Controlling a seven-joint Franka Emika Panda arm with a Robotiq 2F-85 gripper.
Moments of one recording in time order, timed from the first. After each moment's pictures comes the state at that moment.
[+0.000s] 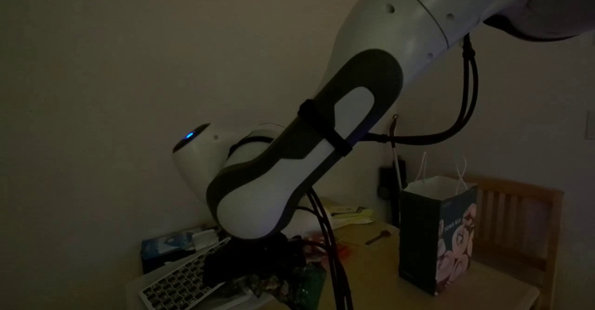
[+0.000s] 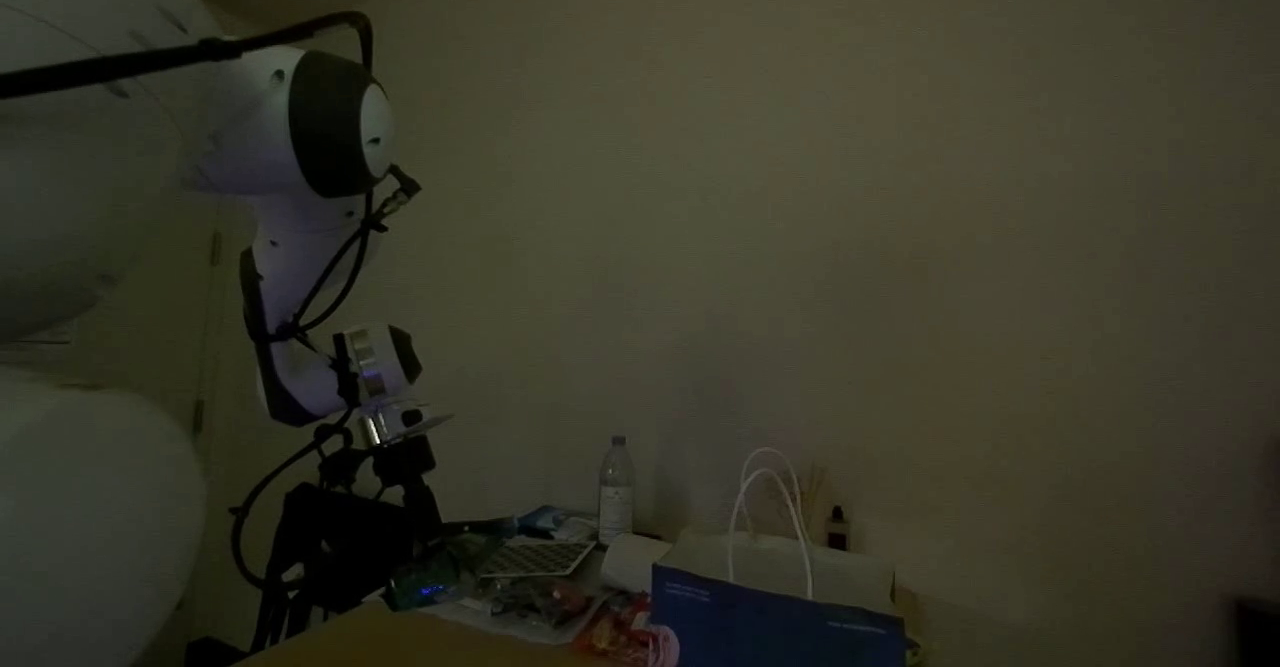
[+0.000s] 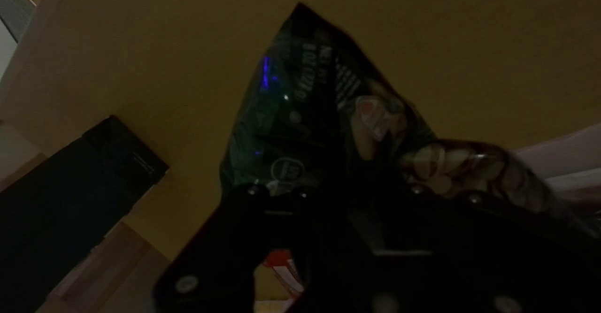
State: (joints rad) arm 0.57 0.54 -0.01 -1.72 -0.47 2.00 1.50
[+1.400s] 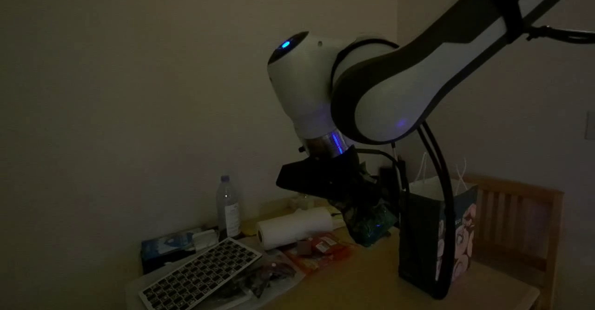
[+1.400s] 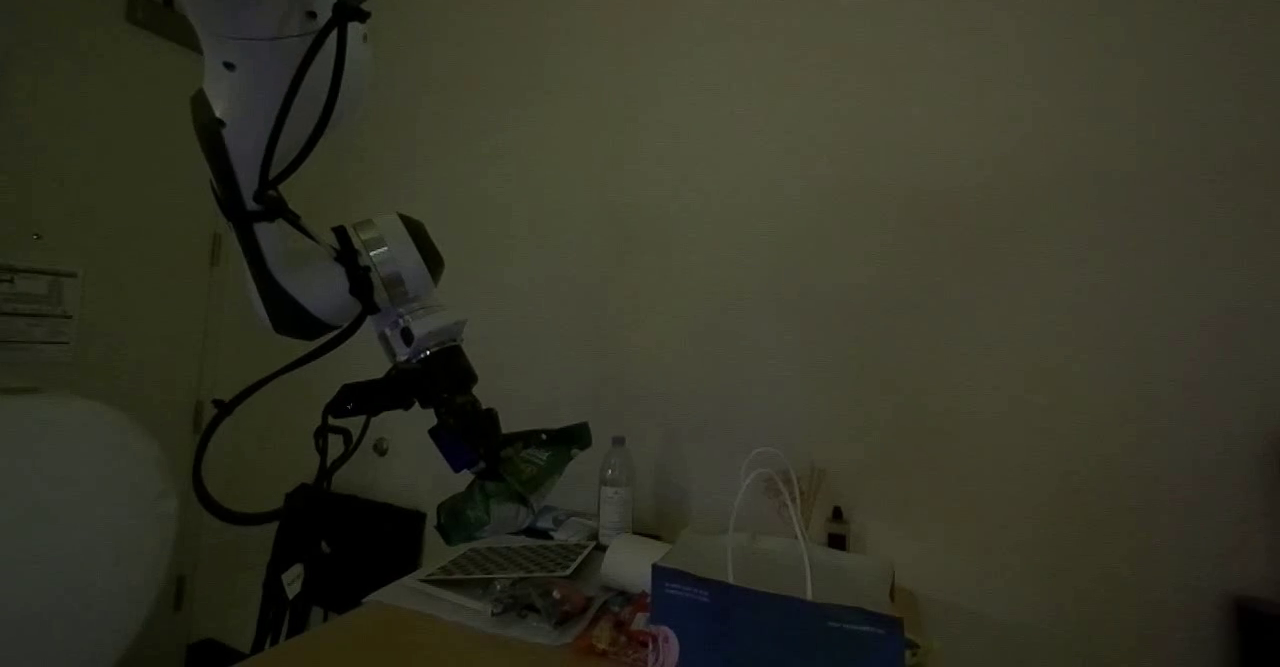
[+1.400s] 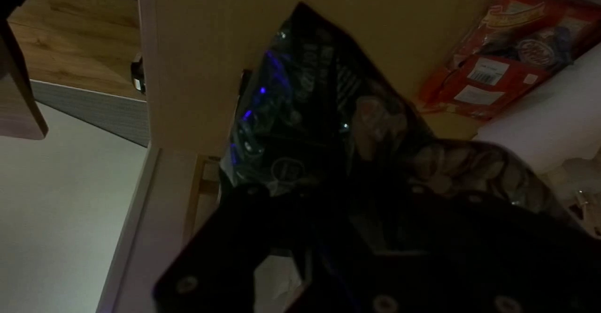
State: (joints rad) arm 0.38 -0.01 0.07 -2.19 -0.64 1.98 2.11
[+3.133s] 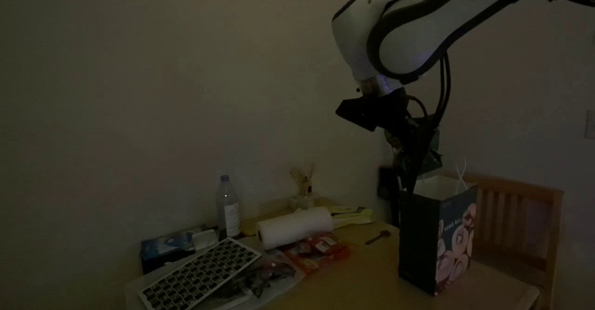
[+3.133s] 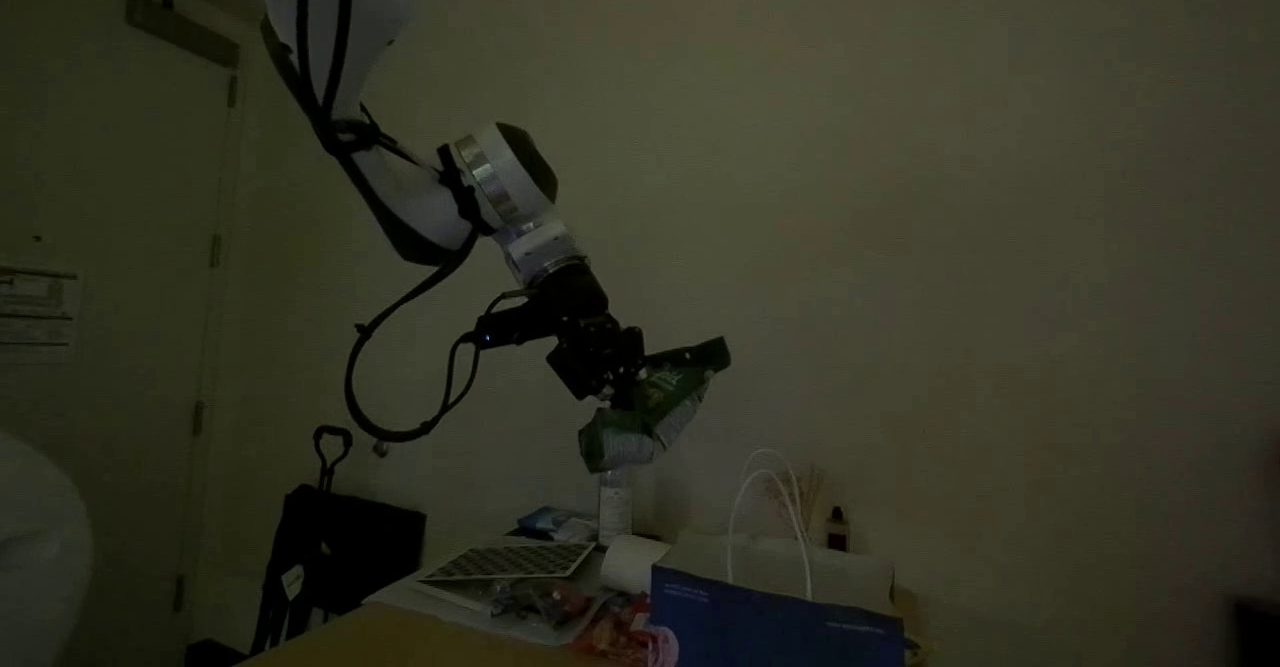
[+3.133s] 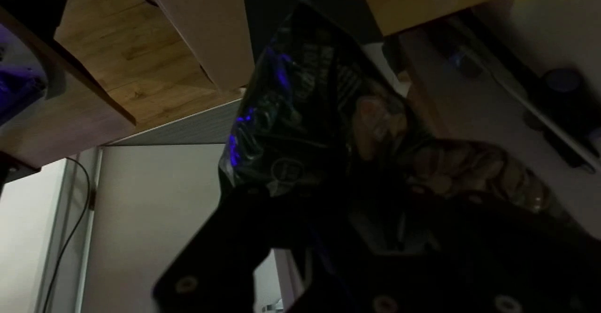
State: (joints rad) arm 0.07 -0.17 0.06 -2.14 -0.64 1.81 2.31
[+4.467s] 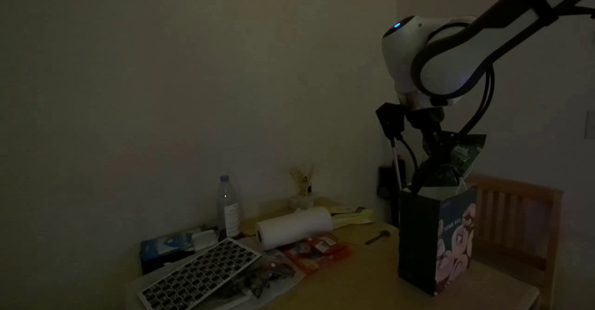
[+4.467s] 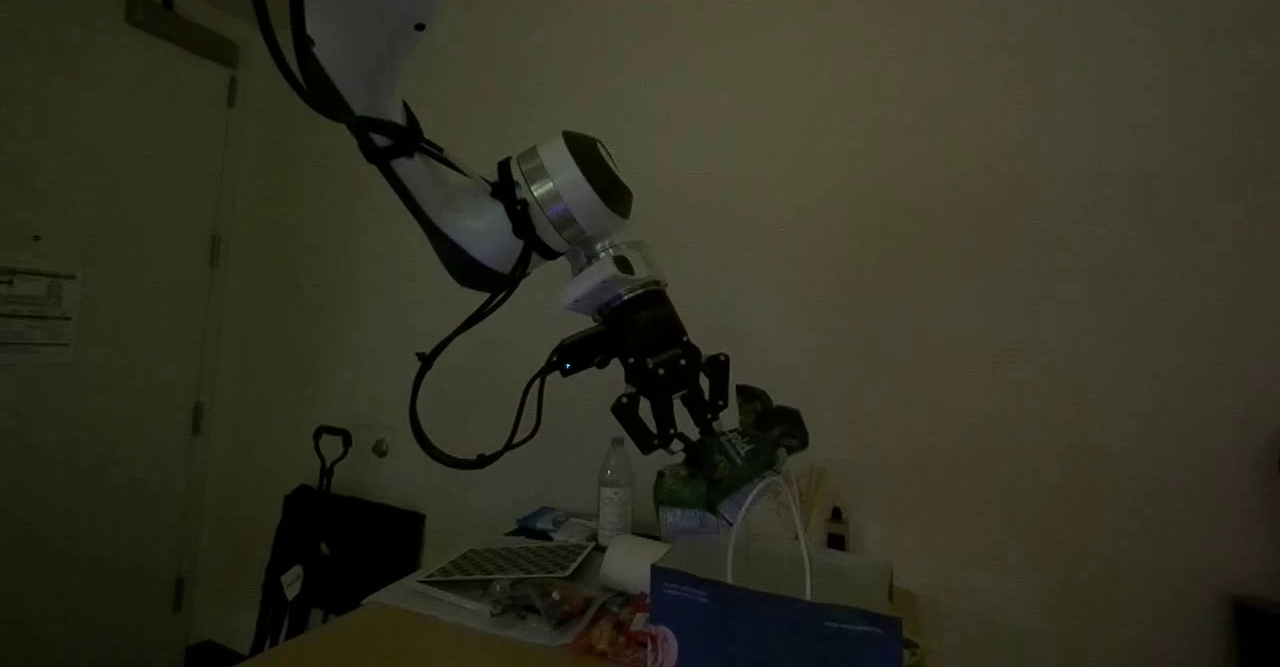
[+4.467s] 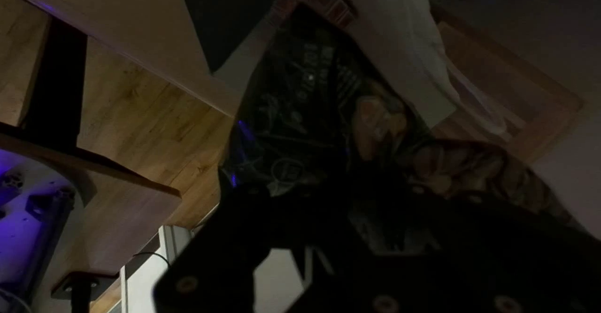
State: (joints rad) arm -0.13 -0.23 0.01 -2.31 -0.62 2.05 2.60
